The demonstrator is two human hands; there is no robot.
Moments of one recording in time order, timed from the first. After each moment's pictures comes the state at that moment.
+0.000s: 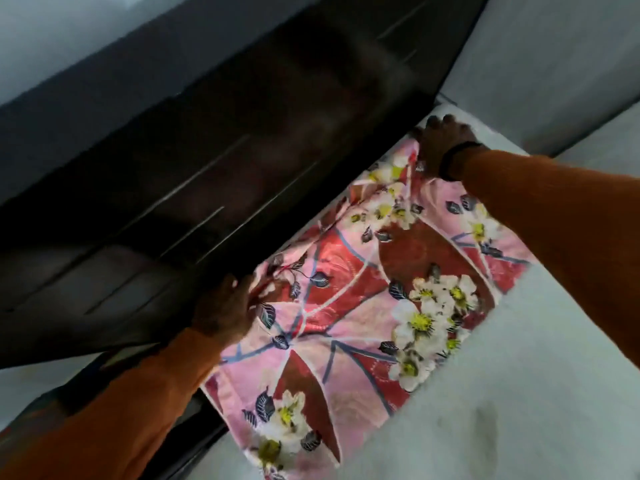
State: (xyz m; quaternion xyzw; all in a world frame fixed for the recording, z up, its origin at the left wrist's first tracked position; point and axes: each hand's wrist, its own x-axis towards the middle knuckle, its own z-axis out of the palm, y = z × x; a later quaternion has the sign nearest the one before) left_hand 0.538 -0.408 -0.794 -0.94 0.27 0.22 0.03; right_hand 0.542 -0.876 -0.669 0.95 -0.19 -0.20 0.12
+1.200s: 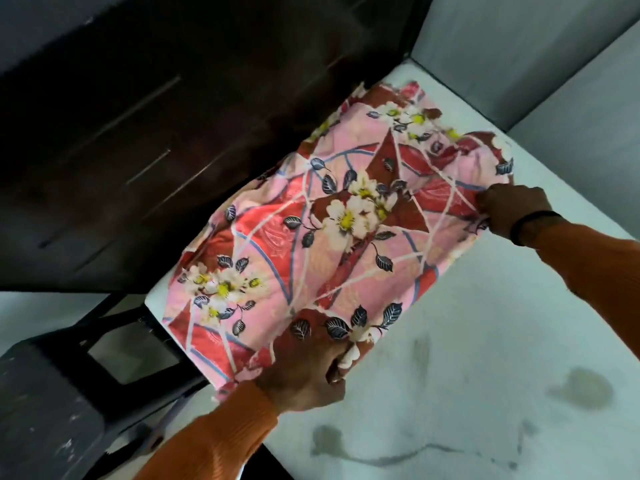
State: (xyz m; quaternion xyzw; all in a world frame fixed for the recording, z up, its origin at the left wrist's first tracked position) left_hand 0.293 -0.503 -0.701 -0.76 0.51 0.34 -0.21; right_hand 0.267 -0.915 -0.653 0.91 -0.25 -0.30 0.13
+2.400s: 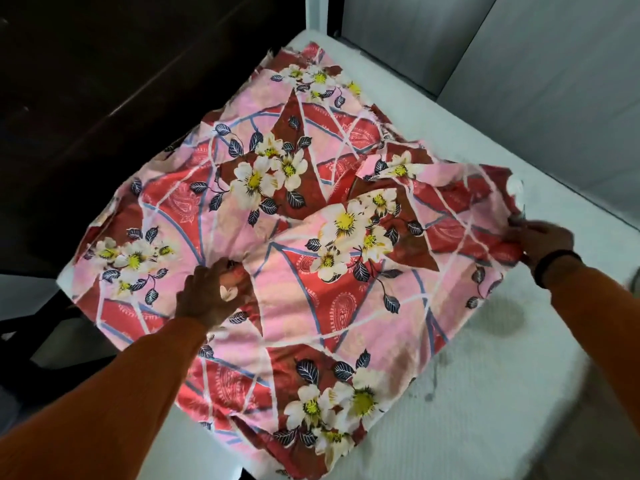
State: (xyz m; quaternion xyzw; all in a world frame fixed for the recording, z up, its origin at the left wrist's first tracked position) left_hand 0.269 -0.511 -0.815 -0.93 0.21 0.28 -0.07; right_hand -0.051 -1.032 -0.755 0.53 -0.72 0.10 -0.44
